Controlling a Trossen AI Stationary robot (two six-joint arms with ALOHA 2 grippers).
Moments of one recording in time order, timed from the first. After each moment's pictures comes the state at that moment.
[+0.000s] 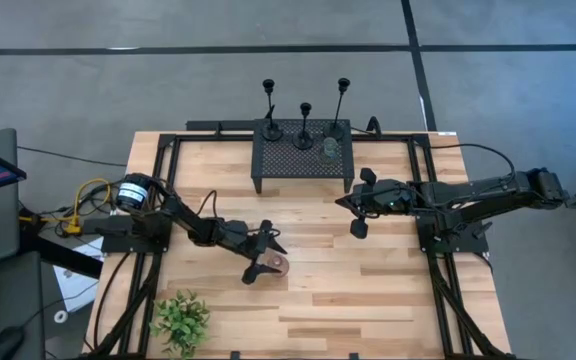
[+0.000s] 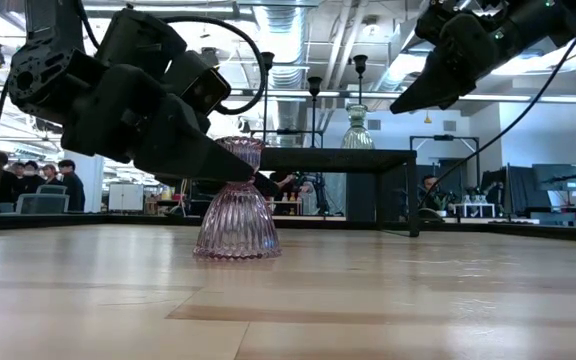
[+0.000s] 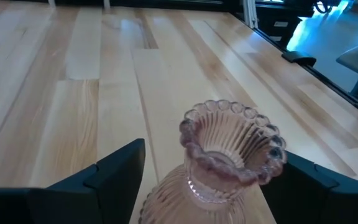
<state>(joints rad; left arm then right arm) -0.21 1.68 0.49 1.03 0.13 -0.03 0.02 1.03 0.60 -0.11 0.26 0.04</state>
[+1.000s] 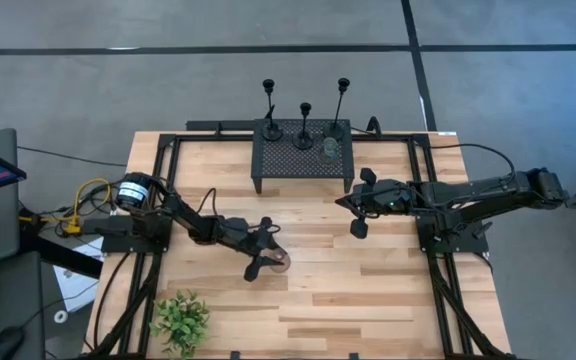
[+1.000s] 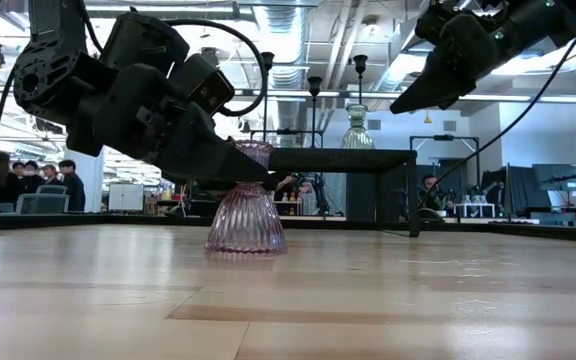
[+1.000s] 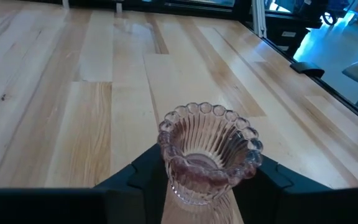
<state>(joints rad) -0.18 1.68 0.49 1.05 0.13 -0.07 0.02 1.03 0.60 -0.11 0.26 0.04</state>
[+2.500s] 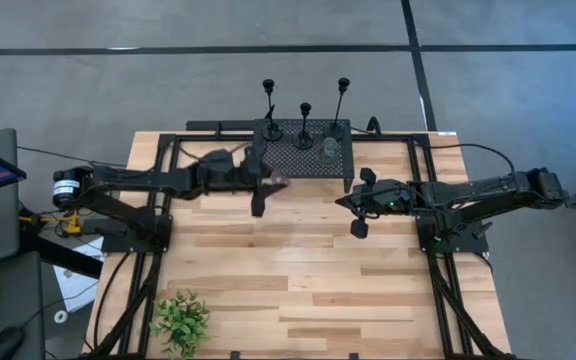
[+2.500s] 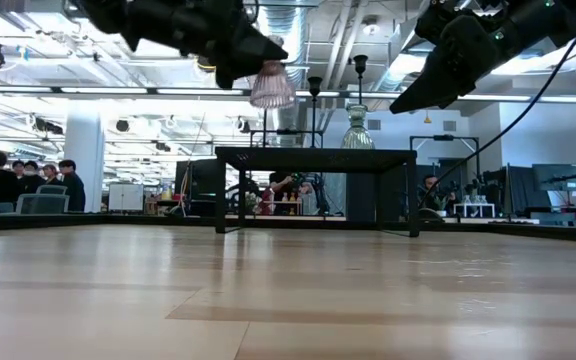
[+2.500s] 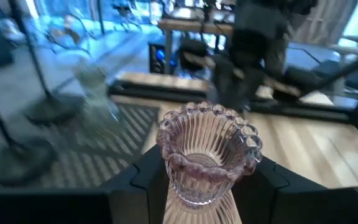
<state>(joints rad) 0.18 1.13 0.77 0.35 0.05 0.01 0.02 1.03 0.60 -0.11 0.26 0.02</state>
